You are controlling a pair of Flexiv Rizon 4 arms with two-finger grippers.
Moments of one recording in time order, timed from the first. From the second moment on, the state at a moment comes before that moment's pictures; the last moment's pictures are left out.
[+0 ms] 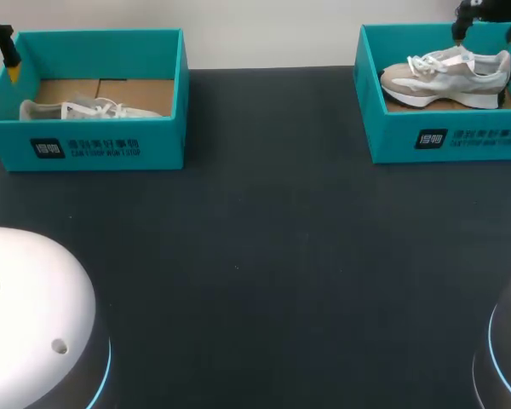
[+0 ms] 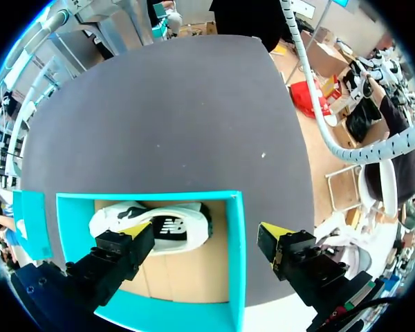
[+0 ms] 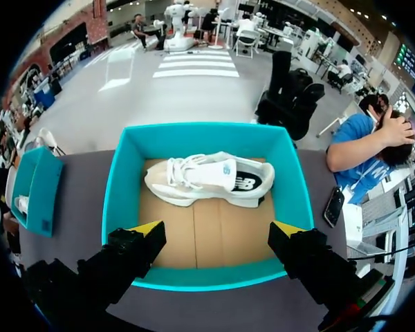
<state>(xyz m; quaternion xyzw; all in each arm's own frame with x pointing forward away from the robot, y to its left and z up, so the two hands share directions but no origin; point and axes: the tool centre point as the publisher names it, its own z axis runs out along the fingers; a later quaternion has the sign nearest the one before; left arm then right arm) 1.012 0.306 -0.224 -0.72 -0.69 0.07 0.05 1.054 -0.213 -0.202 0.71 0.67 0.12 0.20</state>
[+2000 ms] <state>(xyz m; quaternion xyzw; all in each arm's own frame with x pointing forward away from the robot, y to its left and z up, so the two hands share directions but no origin) 1.013 0.306 -0.224 -0.72 -0.69 0.07 0.05 1.155 -0.343 -0.354 0.76 0.65 -0.01 0.10</state>
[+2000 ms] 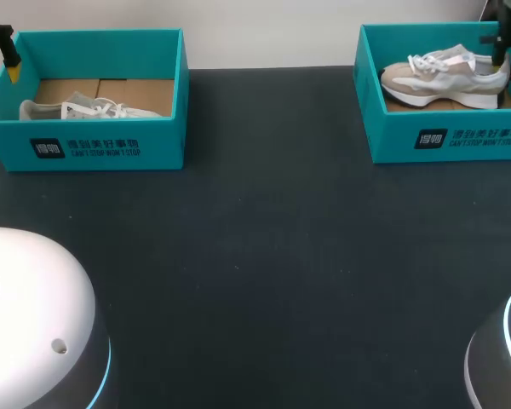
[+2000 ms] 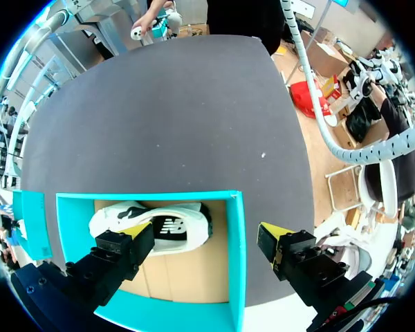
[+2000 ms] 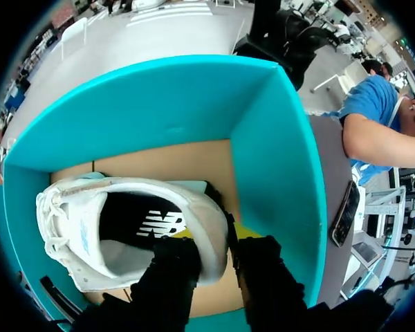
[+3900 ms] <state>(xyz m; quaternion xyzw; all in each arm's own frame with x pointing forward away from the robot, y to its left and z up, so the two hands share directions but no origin) 1.013 0.306 -0.224 -0.72 -0.69 0.07 0.05 0.992 -0.198 -0.143 0.77 0.62 0.01 0.15</state>
